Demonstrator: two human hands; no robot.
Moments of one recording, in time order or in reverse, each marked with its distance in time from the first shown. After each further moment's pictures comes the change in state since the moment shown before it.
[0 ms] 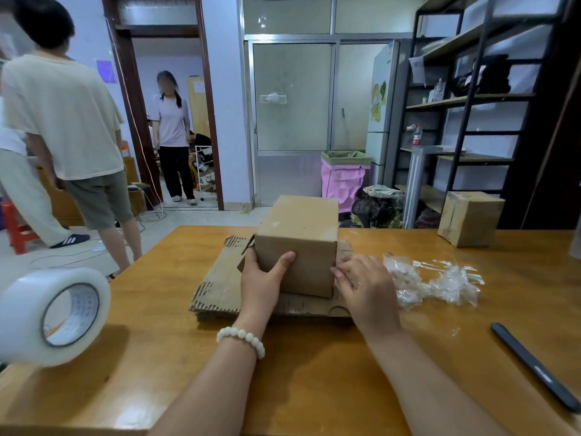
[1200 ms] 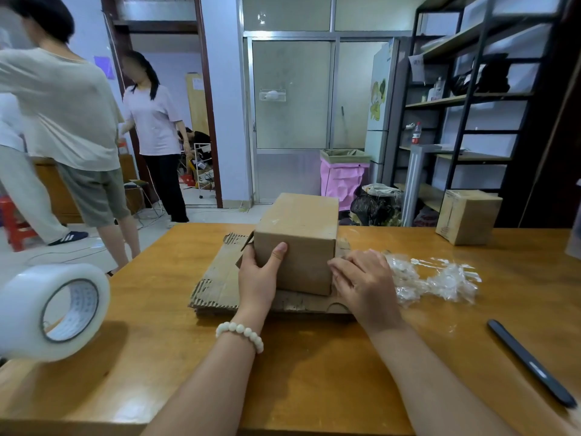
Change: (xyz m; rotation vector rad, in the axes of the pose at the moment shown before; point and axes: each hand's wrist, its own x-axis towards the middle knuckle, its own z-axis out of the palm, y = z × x) left_hand -0.002 0.004 0.000 -0.063 0.002 -0.026; right_hand 0.003 0.005 -0.006 -0.032 -0.024 -0.153
